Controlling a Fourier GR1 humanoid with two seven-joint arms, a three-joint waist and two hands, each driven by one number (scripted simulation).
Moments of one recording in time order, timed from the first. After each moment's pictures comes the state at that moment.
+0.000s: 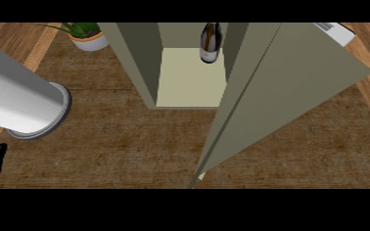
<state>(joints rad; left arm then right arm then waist) 0.56 0.82 -0.25 -2.17 0.88 0.33 -0.69 -0.04 -0.04 0.82 -2.40 0.01 -0.08 0.71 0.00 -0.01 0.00</state>
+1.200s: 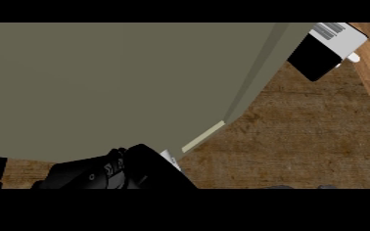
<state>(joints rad) 0.45 0.76 -0.21 -2.14 0.91 0.28 -0.57 -0.87 -0.03 0.72 -2.00 -0.18 -0.50 0.72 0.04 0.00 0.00</state>
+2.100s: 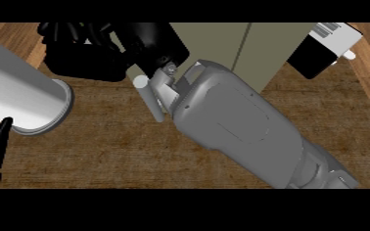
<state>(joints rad) 0.40 0.70 -0.16 -2.13 0.87 0.29 -0.49 -1.21 0.00 0.41 -1.30 -0.23 -0.30 0.42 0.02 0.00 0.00</state>
